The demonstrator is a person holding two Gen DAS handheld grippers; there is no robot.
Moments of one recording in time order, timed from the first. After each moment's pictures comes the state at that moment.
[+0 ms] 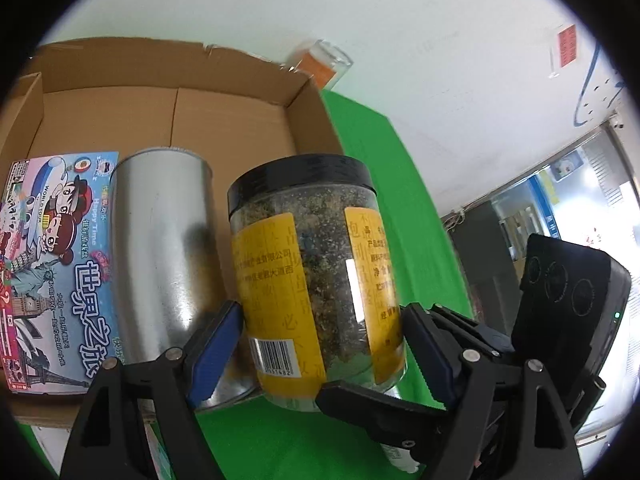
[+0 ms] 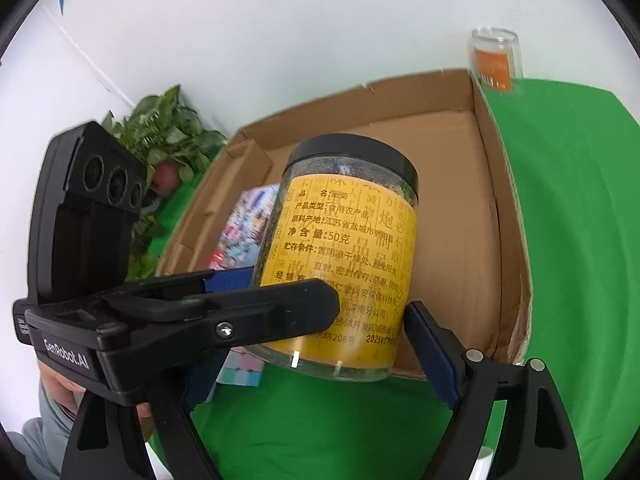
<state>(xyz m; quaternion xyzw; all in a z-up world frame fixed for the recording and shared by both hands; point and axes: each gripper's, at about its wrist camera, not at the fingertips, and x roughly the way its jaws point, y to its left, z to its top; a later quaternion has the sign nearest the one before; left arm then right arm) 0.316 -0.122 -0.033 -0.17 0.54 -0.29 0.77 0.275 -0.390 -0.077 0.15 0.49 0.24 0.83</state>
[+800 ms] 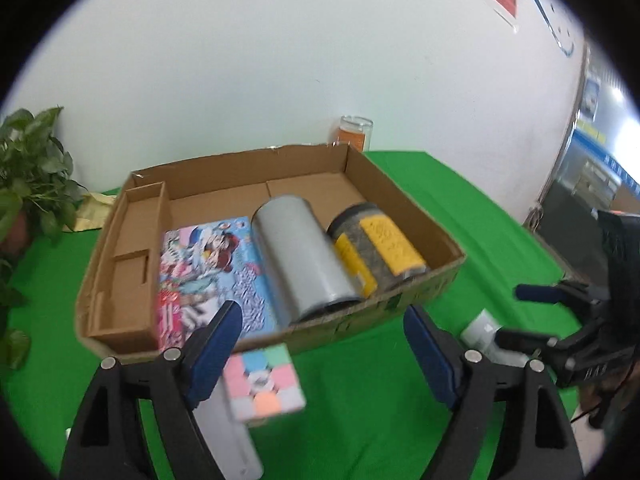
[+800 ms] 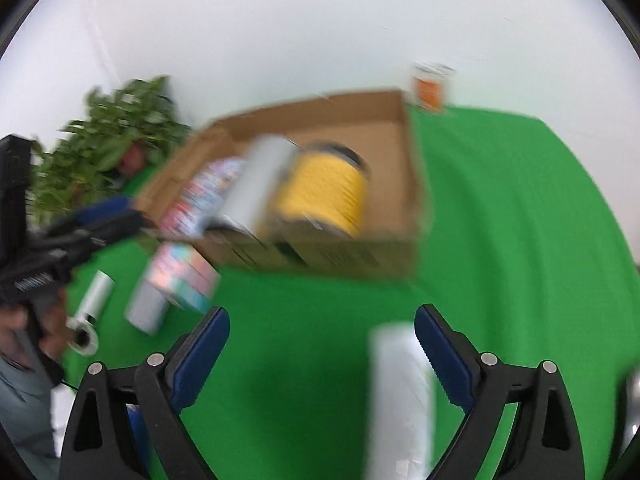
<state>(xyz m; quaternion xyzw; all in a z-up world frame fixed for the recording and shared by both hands) 0.186 -0.069 0.002 0.03 0.37 -0.19 0.91 0.124 -0.421 -0.080 0.07 0.44 0.12 0.89</state>
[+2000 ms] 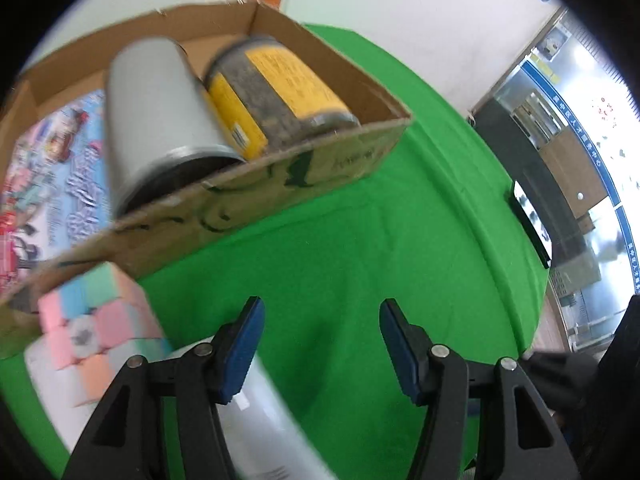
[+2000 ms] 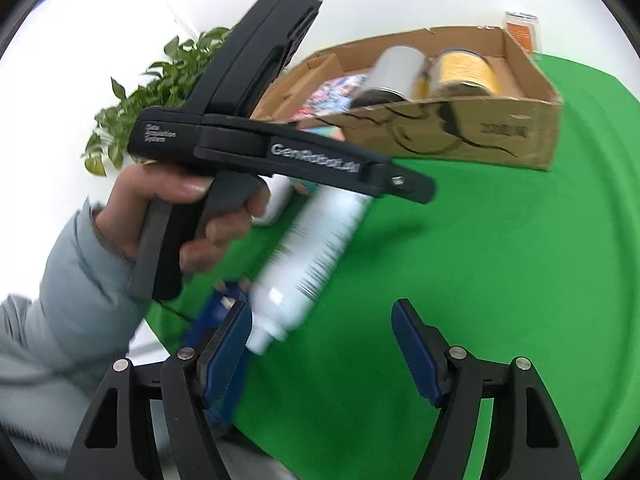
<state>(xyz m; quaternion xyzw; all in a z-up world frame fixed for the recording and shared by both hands) 0.206 -0.124 -0.087 0.02 0.55 -0.33 0.77 0.026 -0.340 -0.089 0.11 0.47 0.29 0.82</state>
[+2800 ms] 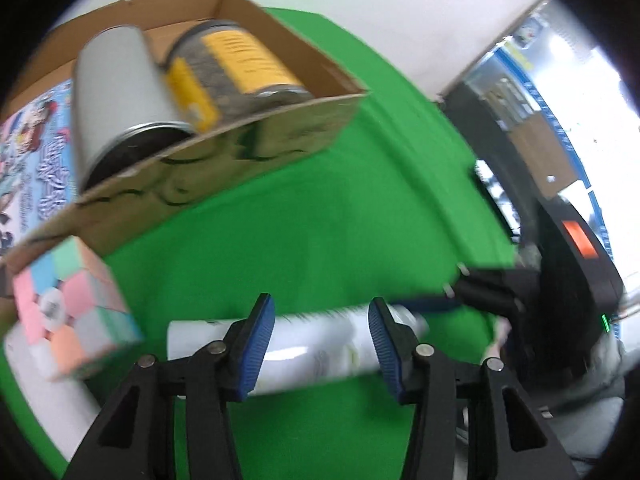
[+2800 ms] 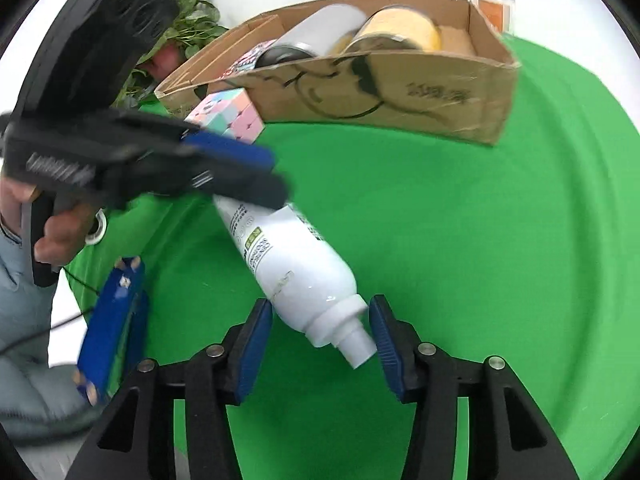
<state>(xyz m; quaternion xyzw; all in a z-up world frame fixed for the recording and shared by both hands) 0.193 -0.137 -0.084 0.01 0.57 -0.39 0.73 0.042 -0.384 -0.130 0.02 0.54 0.23 0.81</state>
